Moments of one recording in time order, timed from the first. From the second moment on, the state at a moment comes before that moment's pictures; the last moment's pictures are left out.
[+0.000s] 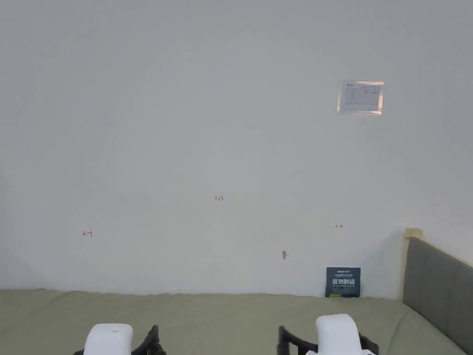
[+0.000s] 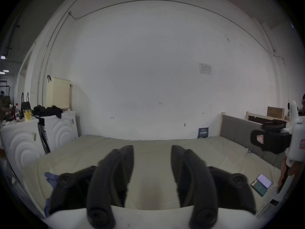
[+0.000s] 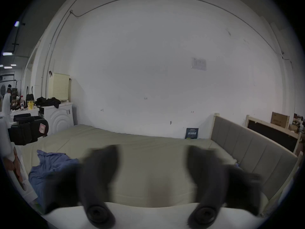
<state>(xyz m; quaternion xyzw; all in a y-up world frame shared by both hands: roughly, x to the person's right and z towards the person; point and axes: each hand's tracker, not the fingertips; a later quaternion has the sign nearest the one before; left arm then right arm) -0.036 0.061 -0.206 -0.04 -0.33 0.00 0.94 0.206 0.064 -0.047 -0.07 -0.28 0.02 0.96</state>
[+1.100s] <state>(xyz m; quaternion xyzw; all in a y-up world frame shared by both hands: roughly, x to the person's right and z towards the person) -0.263 0.014 -0.310 -0.27 -0.14 -0.03 0.95 0.032 0.015 -0.183 -0.11 -0.03 0.05 0.99</state>
